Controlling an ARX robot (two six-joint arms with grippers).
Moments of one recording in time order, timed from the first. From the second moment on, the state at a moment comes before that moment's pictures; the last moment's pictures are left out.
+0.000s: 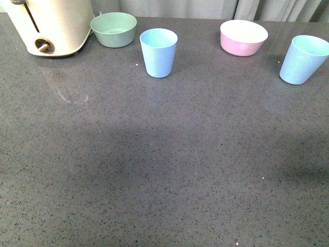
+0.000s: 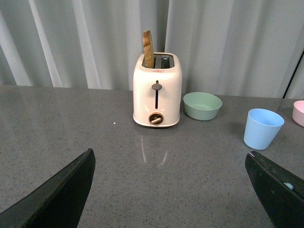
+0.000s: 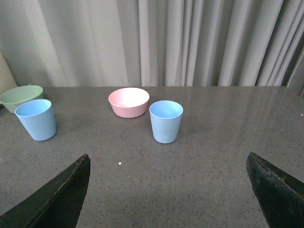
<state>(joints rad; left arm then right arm) 0.00 0.01 0.01 0.00 0.00 -0.01 0.00 0.01 0.02 0.00 0.00 -0.01</state>
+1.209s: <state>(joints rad) -0.18 1.28 0.63 0.11 0.03 -0.15 0.00 0.01 0.02 0.00 0.00 -0.01</state>
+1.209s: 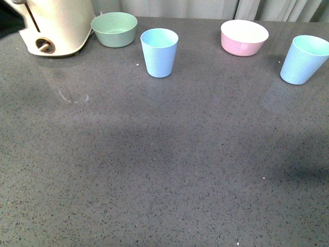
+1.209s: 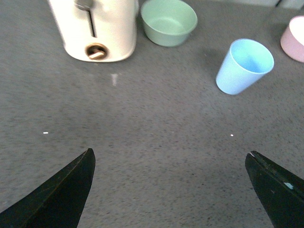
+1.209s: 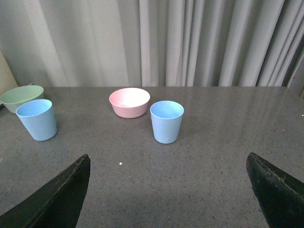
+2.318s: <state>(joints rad) -0.37 2.31 1.79 -0.34 -0.11 -0.26 0.00 0.01 0.02 0.00 0.00 -0.01</state>
